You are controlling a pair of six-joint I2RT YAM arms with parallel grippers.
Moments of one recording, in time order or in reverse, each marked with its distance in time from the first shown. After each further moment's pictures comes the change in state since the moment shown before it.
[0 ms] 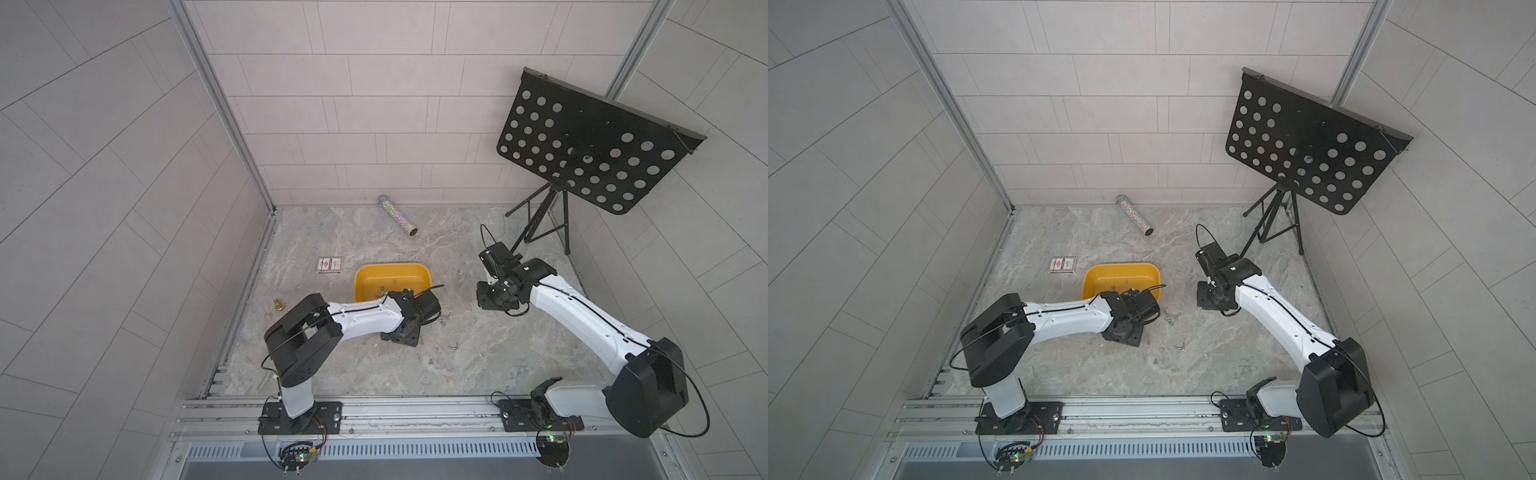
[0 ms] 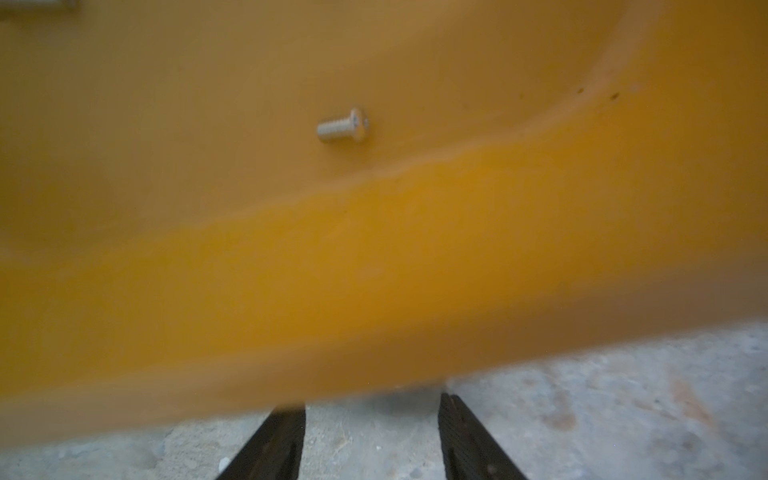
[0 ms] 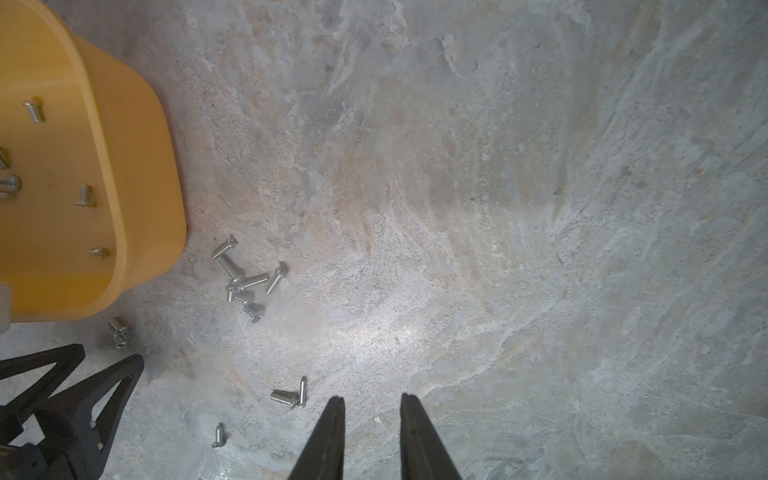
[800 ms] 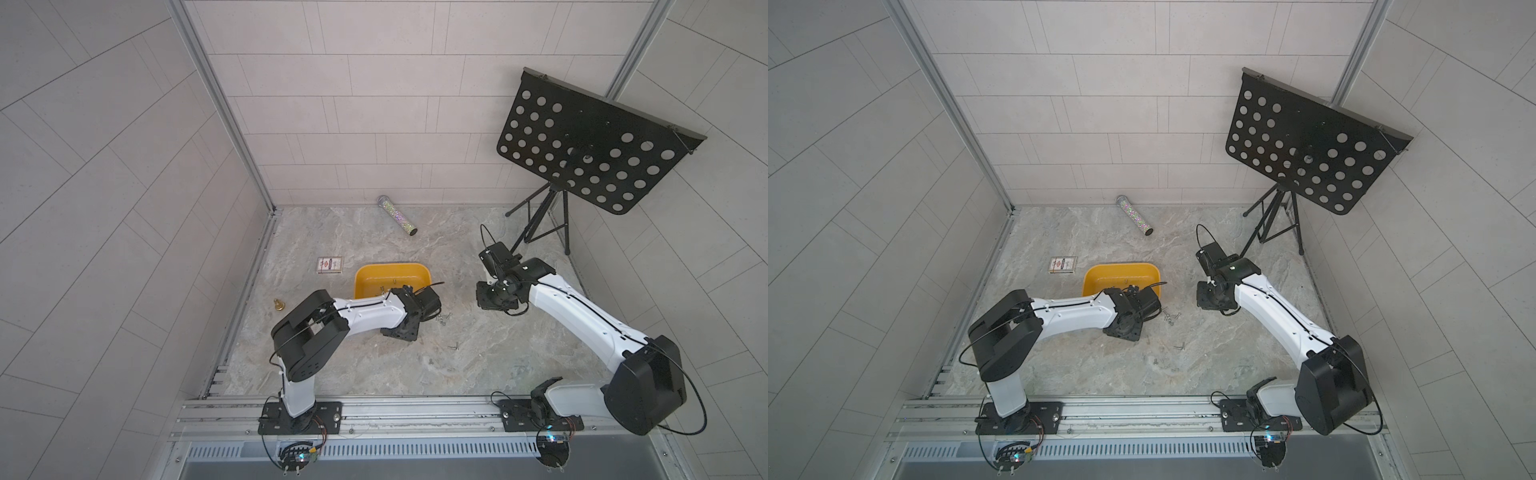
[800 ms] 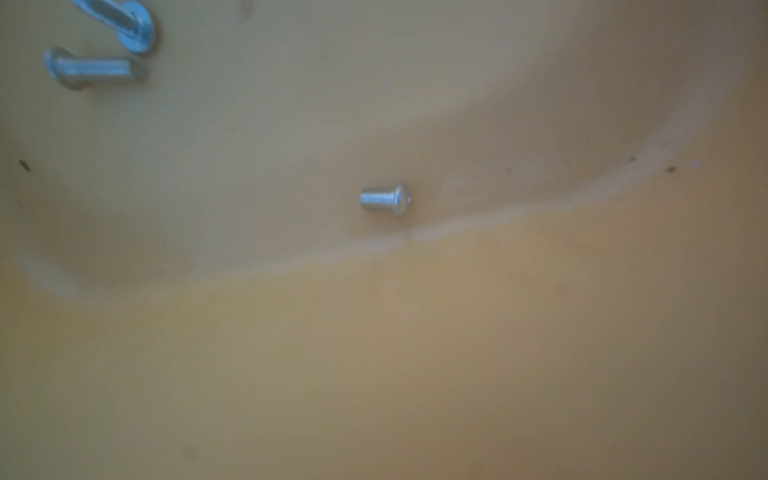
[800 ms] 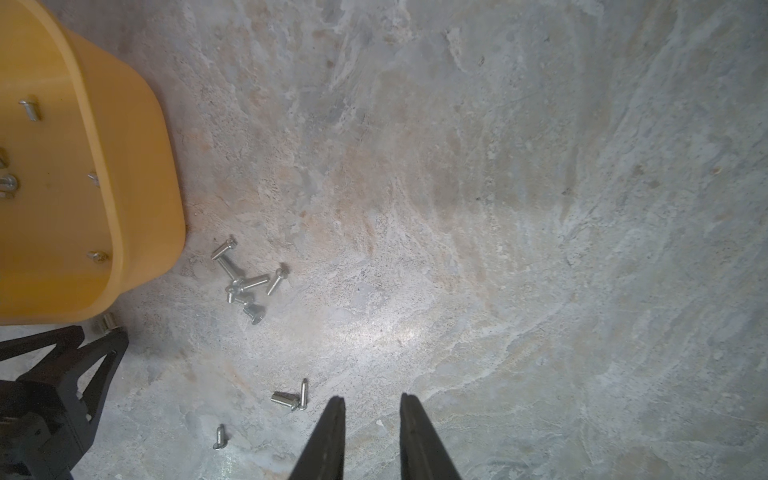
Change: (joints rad) left arm 0.024 0.037 0.024 -0.022 -0.064 0.018; right arm -0.010 0.014 -0.005 0.013 -0.018 -0.004
